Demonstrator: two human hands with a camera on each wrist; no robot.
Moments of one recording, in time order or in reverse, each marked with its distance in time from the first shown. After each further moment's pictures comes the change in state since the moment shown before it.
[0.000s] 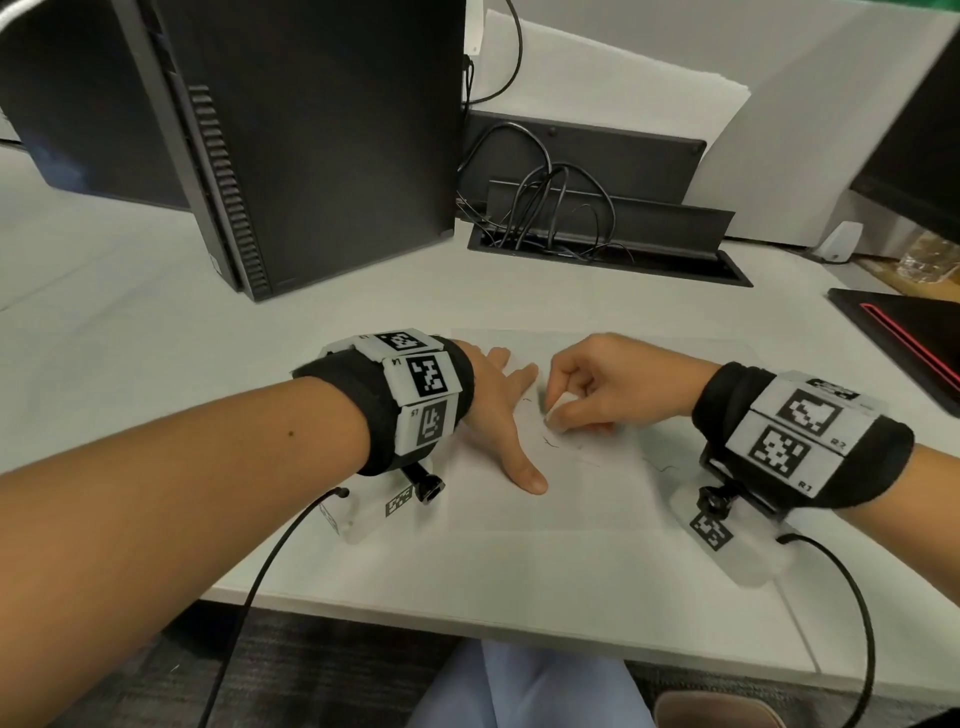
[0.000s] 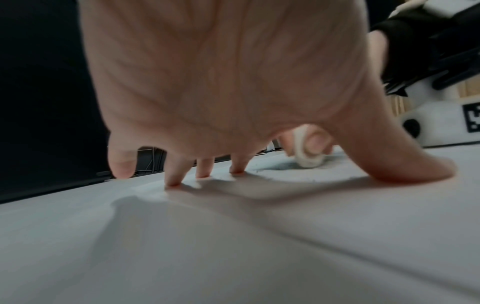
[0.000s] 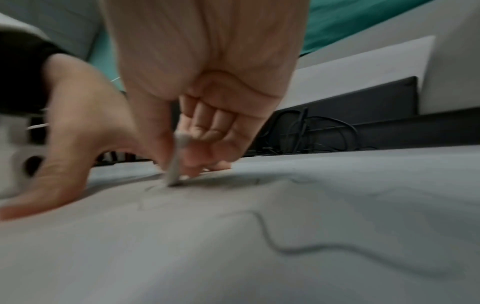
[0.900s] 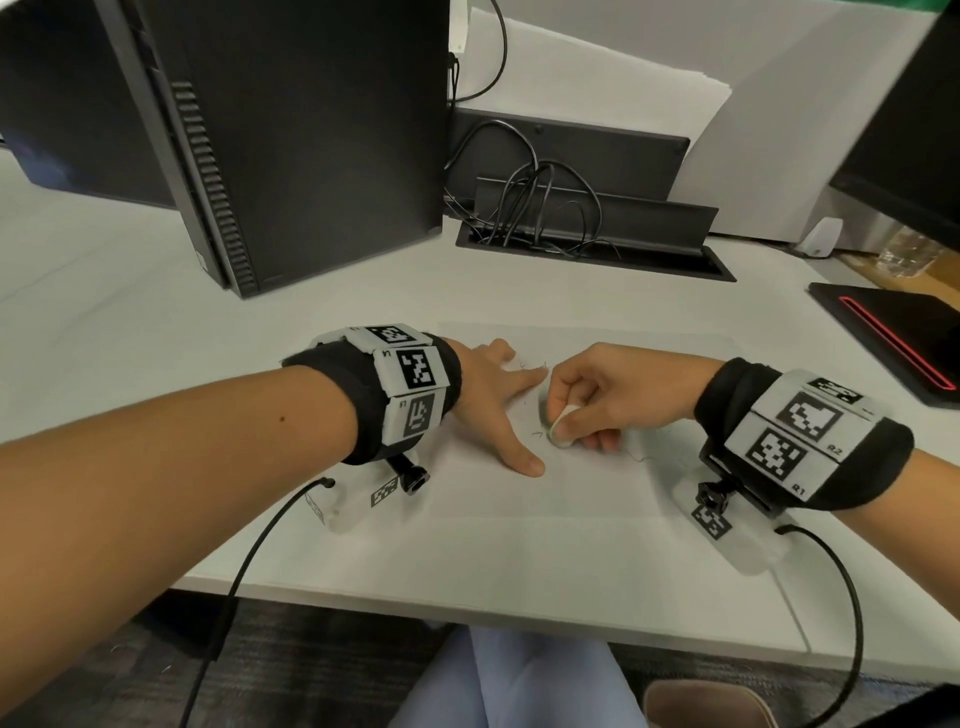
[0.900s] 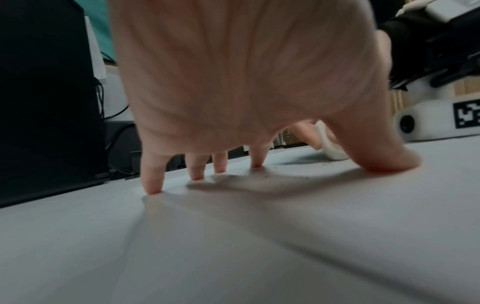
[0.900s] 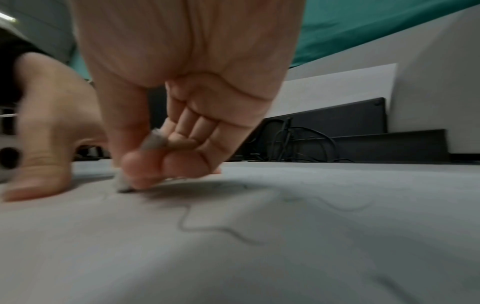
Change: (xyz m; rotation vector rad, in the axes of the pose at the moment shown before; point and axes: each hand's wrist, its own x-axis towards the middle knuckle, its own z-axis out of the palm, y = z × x) left_hand -0.002 0.007 0.000 -0.020 0.061 0.084; right_hand -0.015 0.007 -0.002 0.125 -0.146 0.074
